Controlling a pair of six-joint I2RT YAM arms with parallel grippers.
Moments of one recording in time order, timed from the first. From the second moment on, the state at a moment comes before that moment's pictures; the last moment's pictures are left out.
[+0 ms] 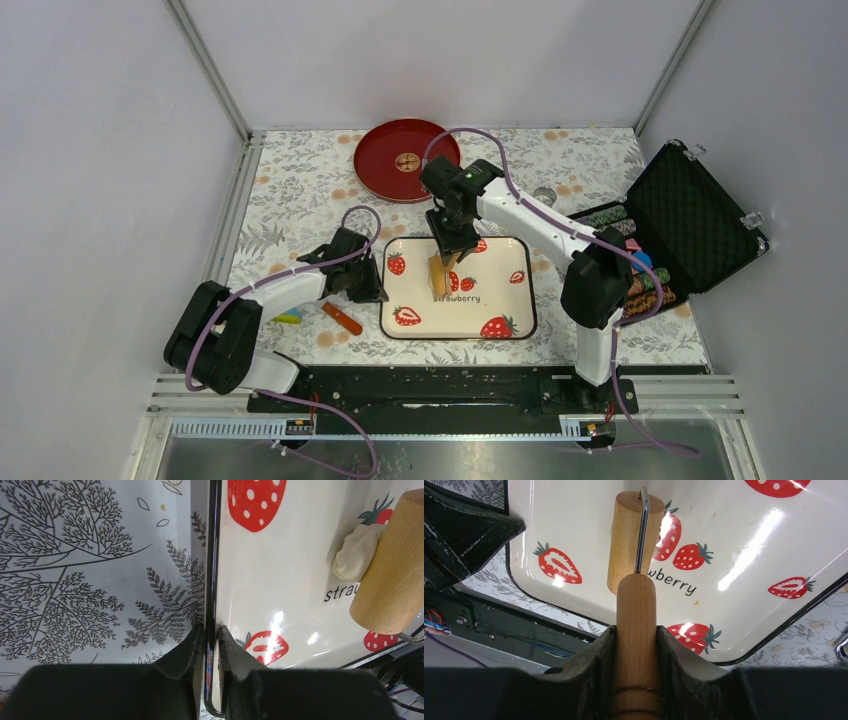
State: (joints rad) left arm -0.46 1.40 0.61 -0.28 0.21 -0.63; right arm 0.76 1.93 1.78 -1.21 -0.06 0.40
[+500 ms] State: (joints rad) left arm -0.46 1.40 0.61 -0.28 0.21 -0.63; right arm 0.77 1.93 1.77 -1.21 -0.04 0.40
